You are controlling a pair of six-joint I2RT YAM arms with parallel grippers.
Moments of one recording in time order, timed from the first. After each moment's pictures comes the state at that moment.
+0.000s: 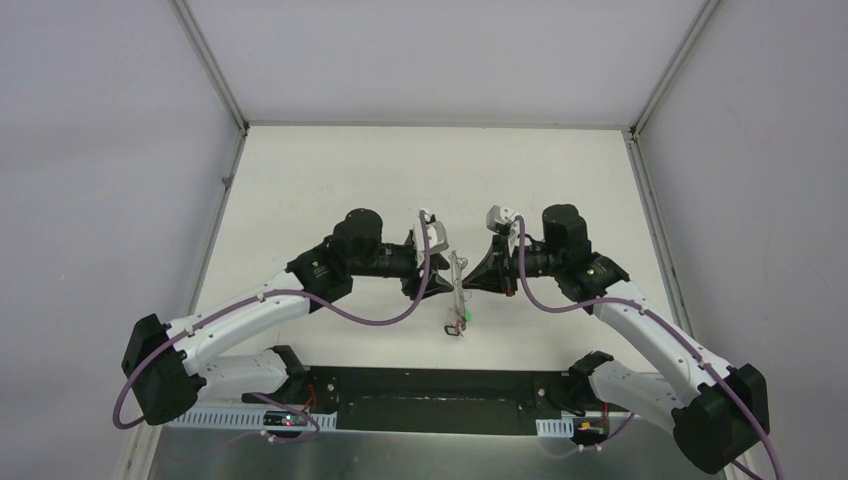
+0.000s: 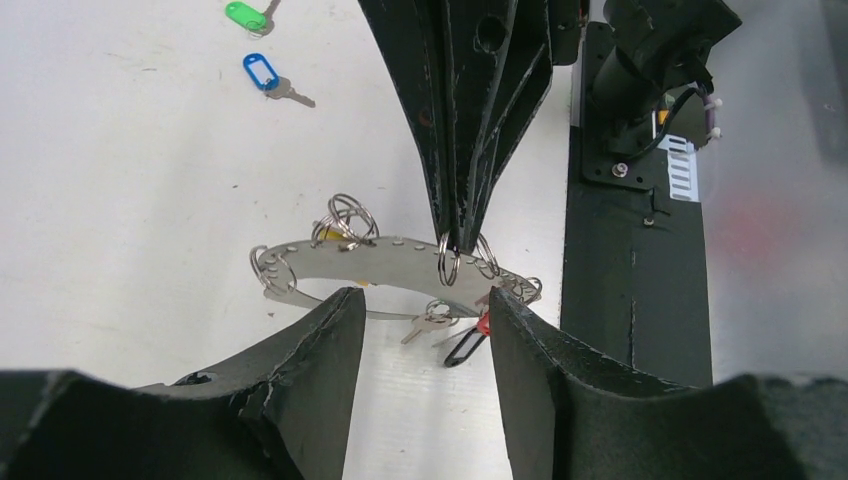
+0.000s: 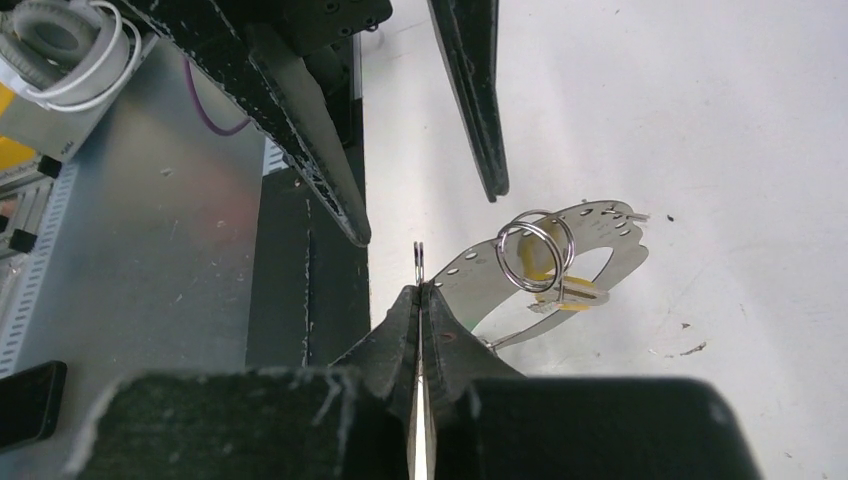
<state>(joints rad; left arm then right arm) -0.86 1.09 0.82 0.03 0.54 0.10 0.53 0.99 0.72 -0.19 -1.00 -0.07</state>
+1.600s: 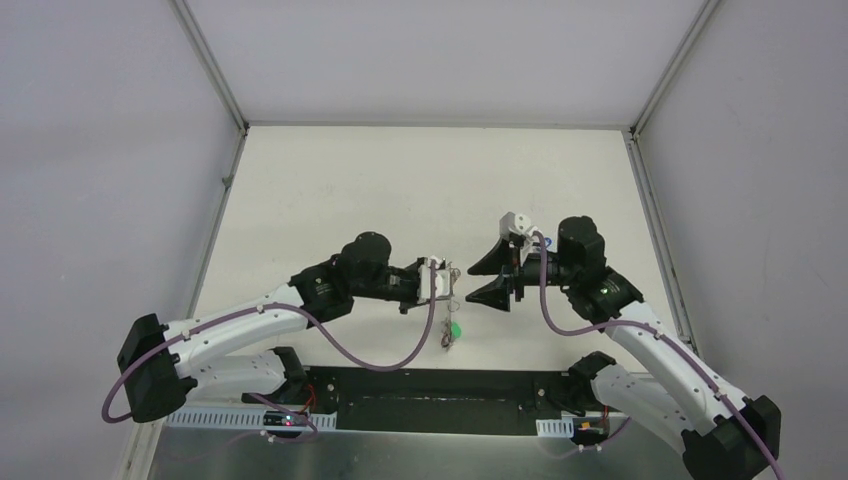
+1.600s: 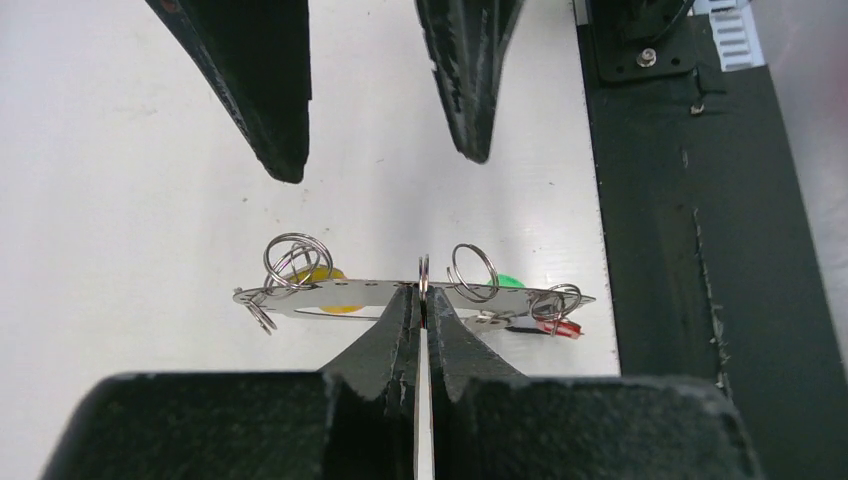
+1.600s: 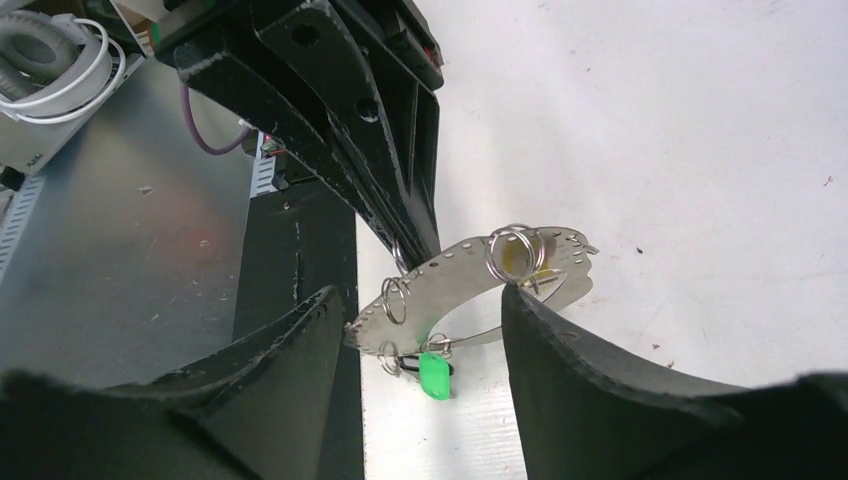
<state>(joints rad) -0.99 1.08 0.77 -0.02 0.47 0.39 0.55 0.86 0.67 -0.16 -0.95 -0.07</state>
